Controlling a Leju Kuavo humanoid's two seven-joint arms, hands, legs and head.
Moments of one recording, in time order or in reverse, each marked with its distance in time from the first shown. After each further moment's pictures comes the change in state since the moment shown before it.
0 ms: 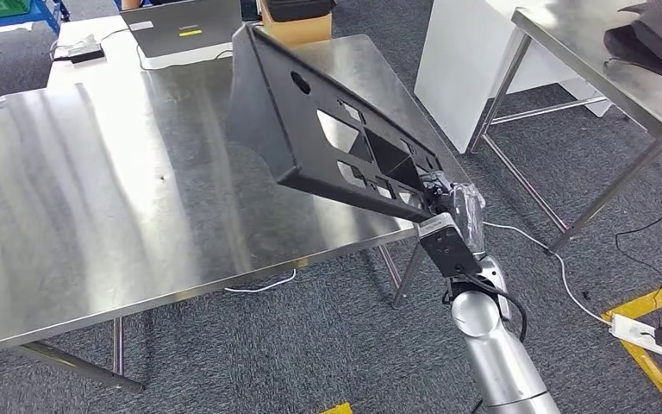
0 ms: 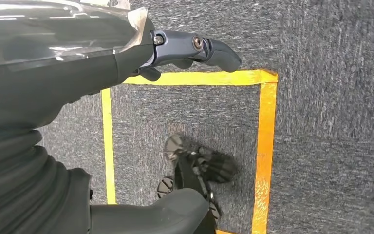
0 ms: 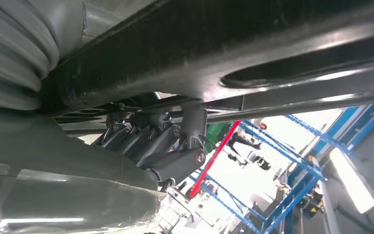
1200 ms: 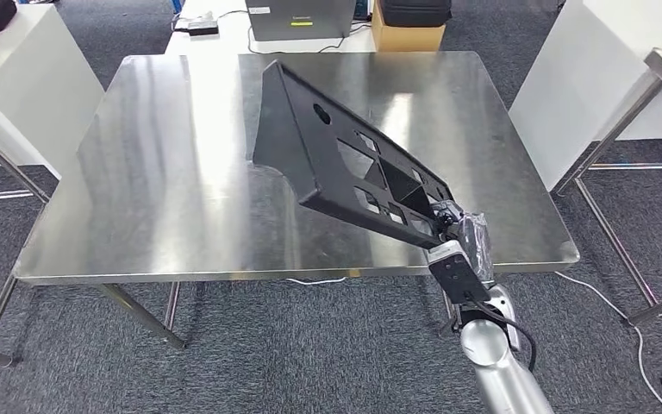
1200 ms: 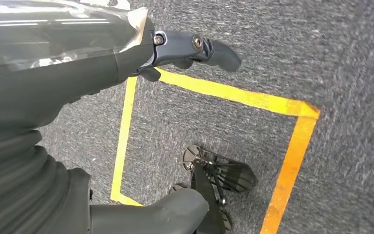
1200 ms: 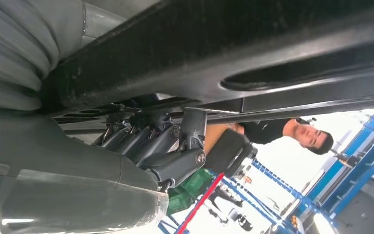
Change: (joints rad) left arm 0.012 0.006 -0.001 0.000 -0.035 0.018 0.037; right arm 0.111 -0.031 -0.011 -0.034 -0.004 -0.026 0.010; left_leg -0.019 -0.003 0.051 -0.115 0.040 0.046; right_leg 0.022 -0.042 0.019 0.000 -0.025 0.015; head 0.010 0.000
